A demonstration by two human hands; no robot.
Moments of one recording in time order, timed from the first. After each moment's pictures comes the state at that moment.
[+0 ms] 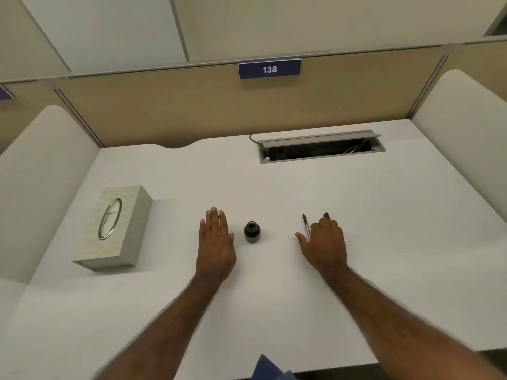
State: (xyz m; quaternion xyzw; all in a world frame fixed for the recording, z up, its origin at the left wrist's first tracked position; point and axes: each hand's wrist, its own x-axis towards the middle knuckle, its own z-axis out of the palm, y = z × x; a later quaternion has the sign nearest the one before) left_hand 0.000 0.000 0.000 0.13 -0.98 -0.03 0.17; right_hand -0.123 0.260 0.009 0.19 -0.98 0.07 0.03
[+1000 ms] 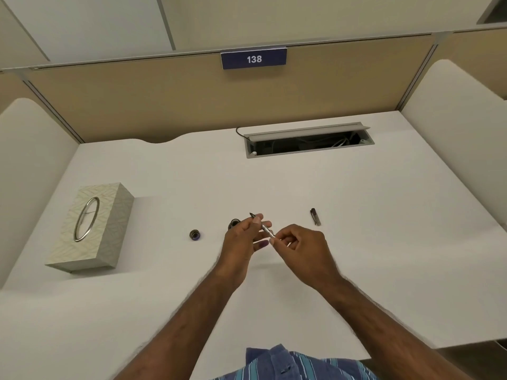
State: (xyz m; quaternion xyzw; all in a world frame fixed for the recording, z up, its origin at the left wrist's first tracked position) left_hand -0.027 0.108 0.094 0.29 -0.54 -0.79 0.02; right_hand -0.068 0.268 0.098 0.12 -0.88 0.45 -0.11
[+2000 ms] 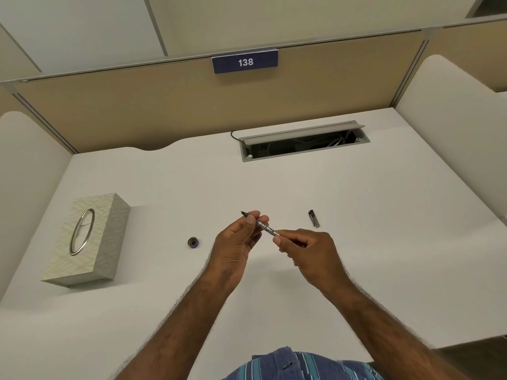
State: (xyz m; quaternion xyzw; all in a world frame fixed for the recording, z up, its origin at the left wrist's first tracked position) left_hand -0.033 0.097 0.106 0.24 -0.47 -0.85 0.04; right_hand -0.069 0.278 0.110 0.07 -0.77 0.62 -0.15
